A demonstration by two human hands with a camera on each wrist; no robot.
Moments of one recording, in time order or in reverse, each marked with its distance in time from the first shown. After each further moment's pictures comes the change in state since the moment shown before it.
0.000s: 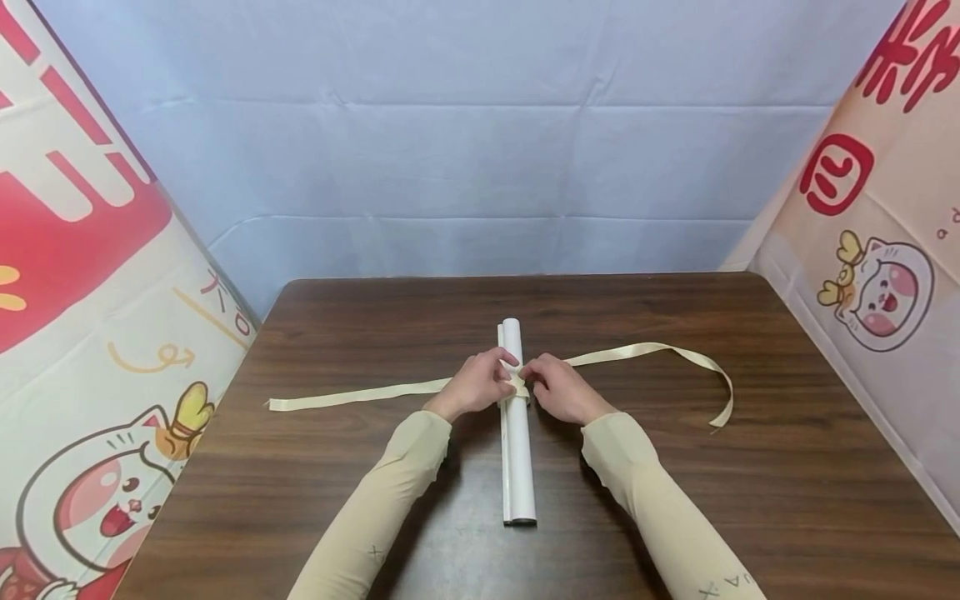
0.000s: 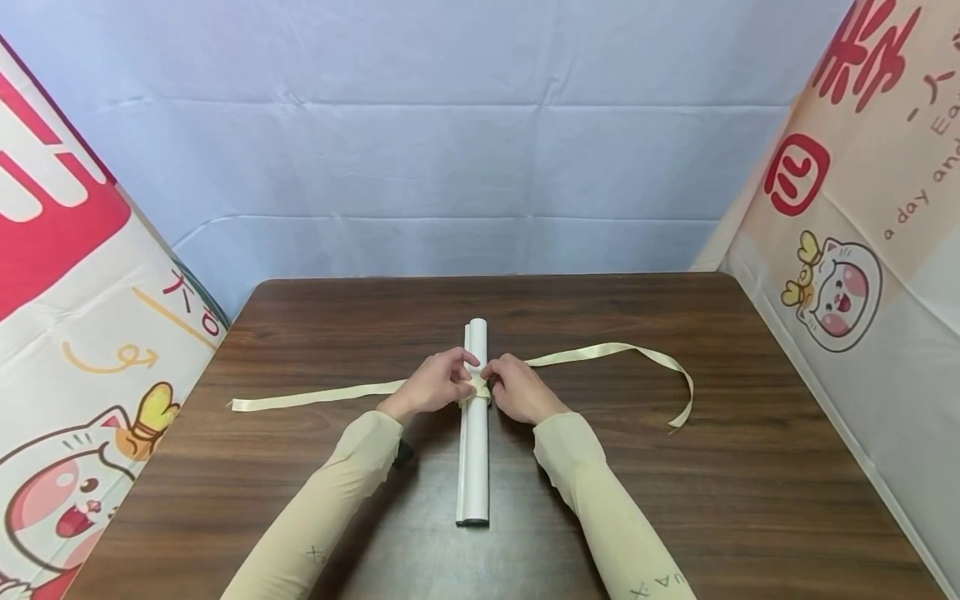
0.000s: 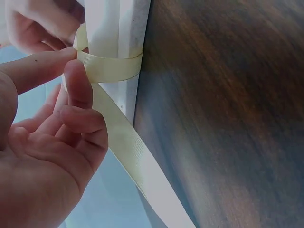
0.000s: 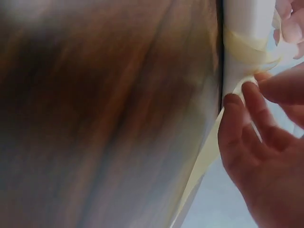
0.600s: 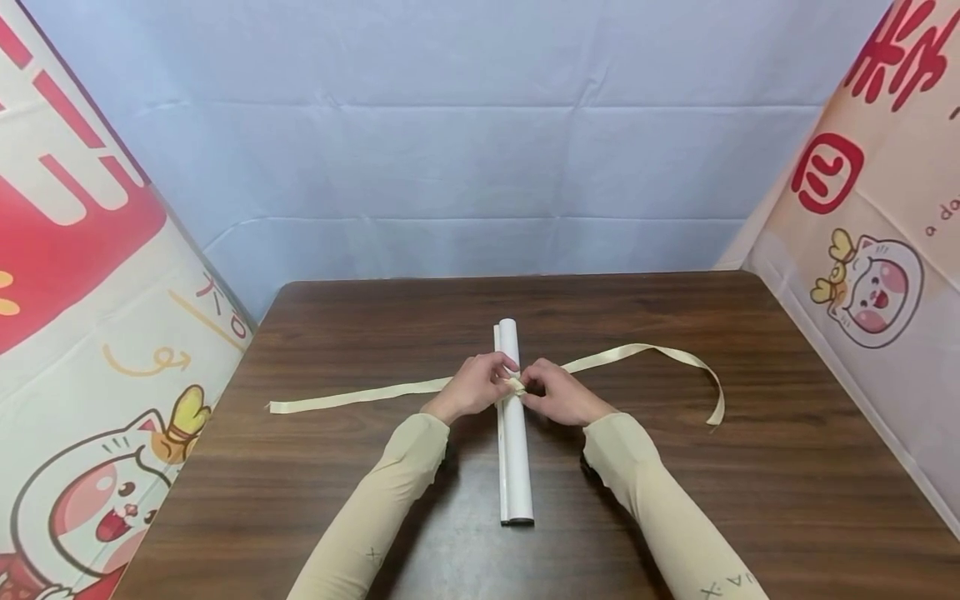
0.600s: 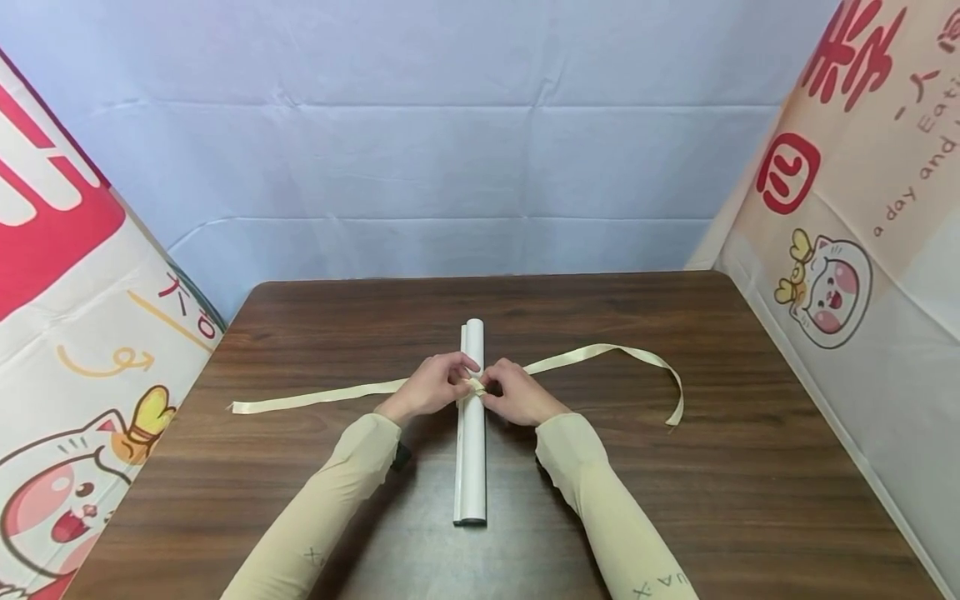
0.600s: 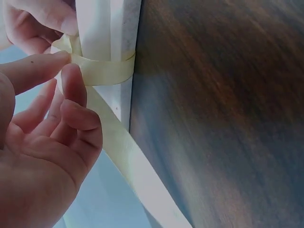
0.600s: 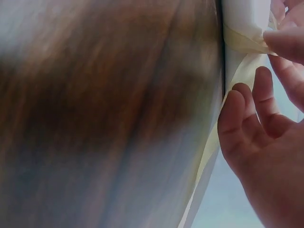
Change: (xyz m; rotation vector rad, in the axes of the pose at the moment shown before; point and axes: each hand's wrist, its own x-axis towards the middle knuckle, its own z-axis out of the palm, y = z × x) left_hand -0.001 0.000 0.005 0.008 0.016 0.060; right_hand -0.008 0.007 0.000 0.133 -0.080 -0.083
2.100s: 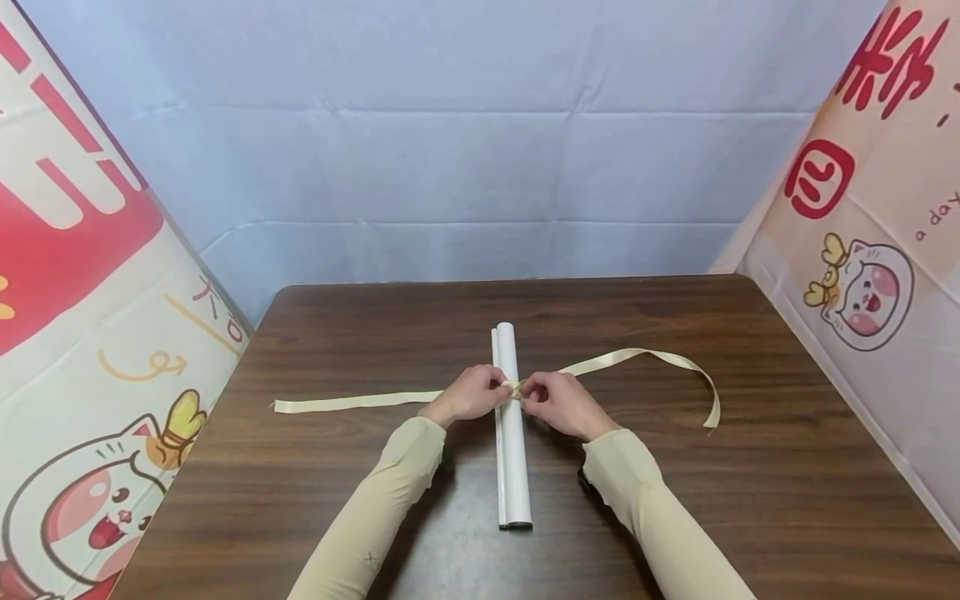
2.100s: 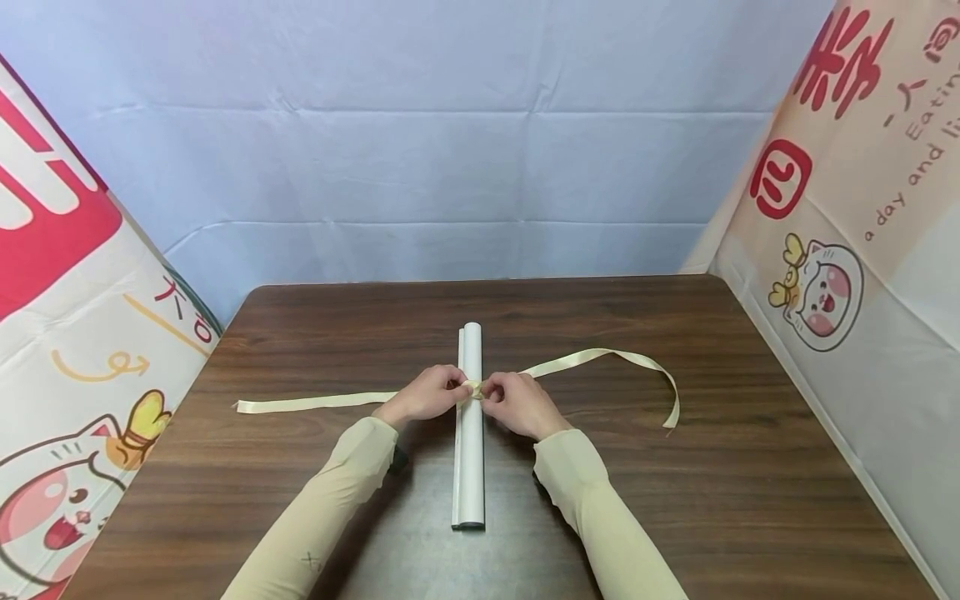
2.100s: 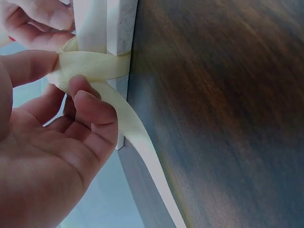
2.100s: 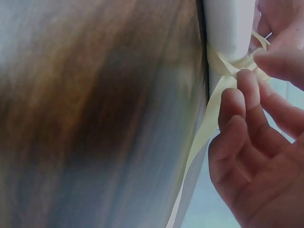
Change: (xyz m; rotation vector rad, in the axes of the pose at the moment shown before) left_hand -0.003 -0.004 0.002 0.009 -0.075 -0.057; right_hand -0.010 -0.018 0.000 -0.026 0.070 0.229
